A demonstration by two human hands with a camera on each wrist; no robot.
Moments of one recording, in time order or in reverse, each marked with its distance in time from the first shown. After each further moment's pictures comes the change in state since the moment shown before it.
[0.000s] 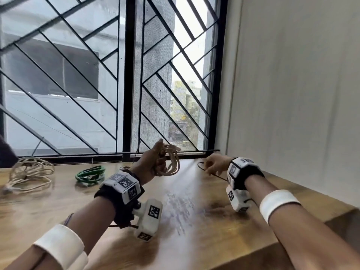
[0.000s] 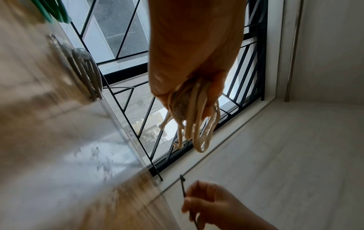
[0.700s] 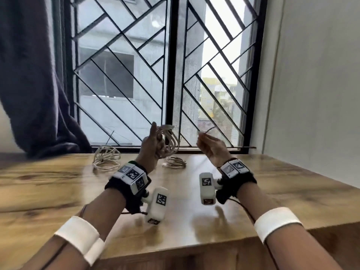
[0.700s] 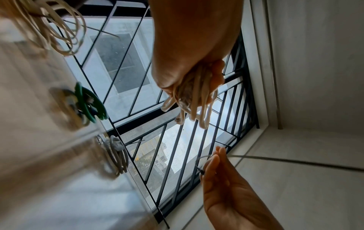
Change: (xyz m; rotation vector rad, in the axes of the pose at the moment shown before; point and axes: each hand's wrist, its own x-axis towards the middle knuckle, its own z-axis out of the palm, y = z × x) left_hand -0.090 0.051 -0.091 -0.053 0.205 0.374; right_hand -0.023 -0.188 0.072 1.706 0.351 -0.316
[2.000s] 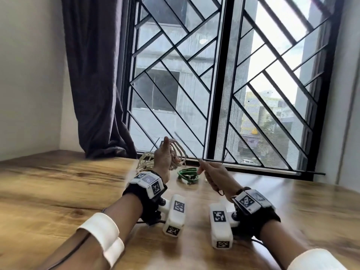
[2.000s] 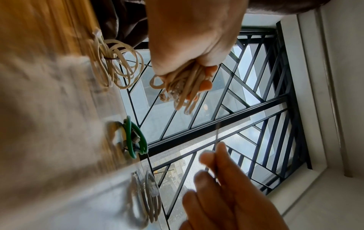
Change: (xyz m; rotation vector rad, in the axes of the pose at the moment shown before) left_hand 0.035 -0.001 -0.096 0.078 0.334 0.213; right_hand -0.007 0.083 0.075 -0.749 -0.414 0.039
